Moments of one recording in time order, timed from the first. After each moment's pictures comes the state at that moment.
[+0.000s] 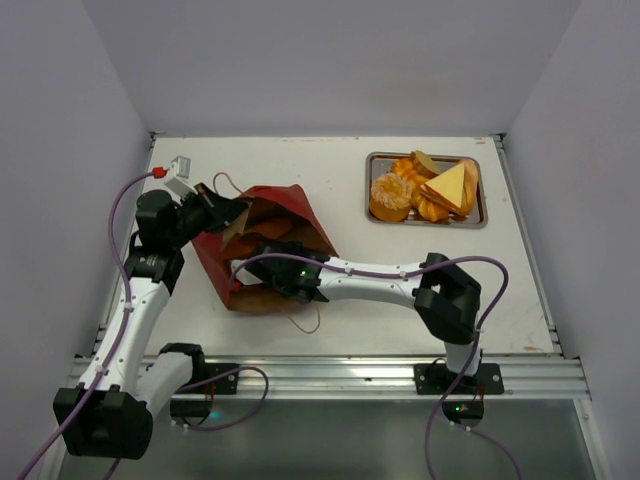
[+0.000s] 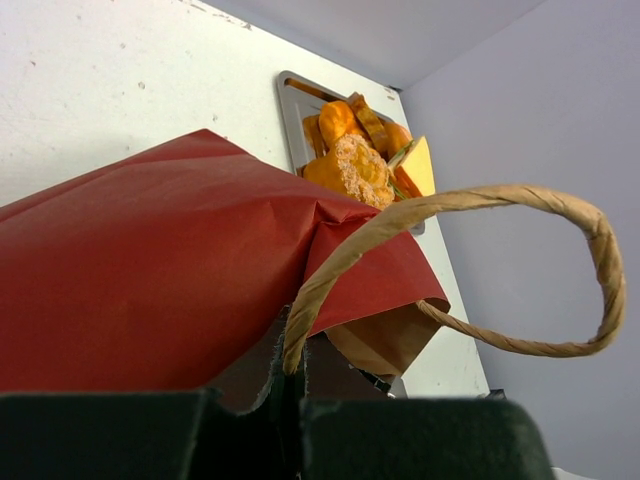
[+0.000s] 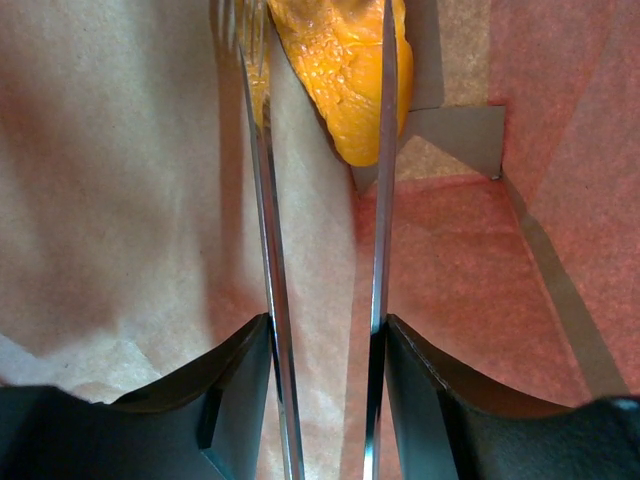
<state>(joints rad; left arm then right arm) -0.05 0.94 0.78 -0.09 0.51 -0.69 1.20 1.92 1.45 -0.41 0.61 -0.77</state>
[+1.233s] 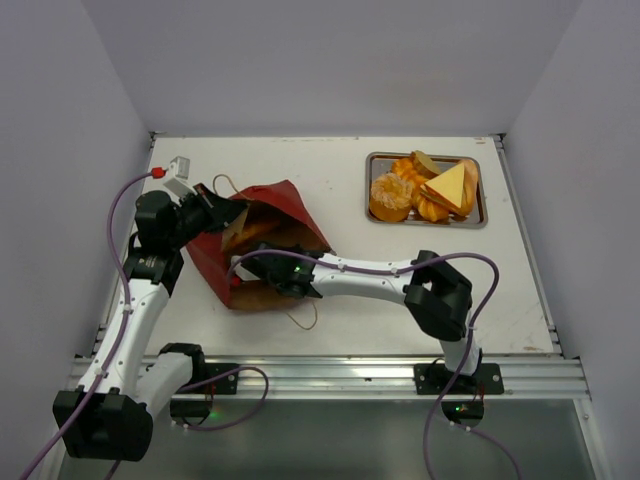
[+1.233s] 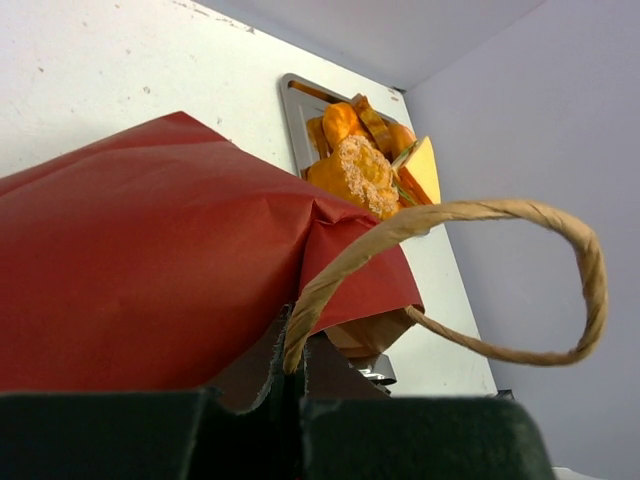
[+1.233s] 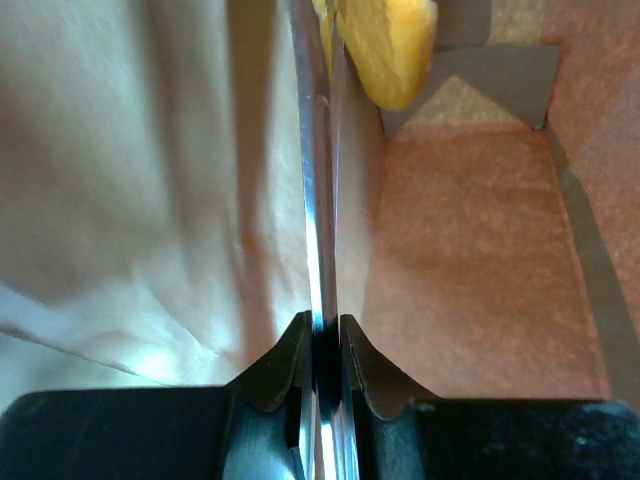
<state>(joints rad) -0.05 0.93 0.78 -0.10 0.50 -0.68 1.19 1.98 1.51 -0.46 0.63 -0.72</state>
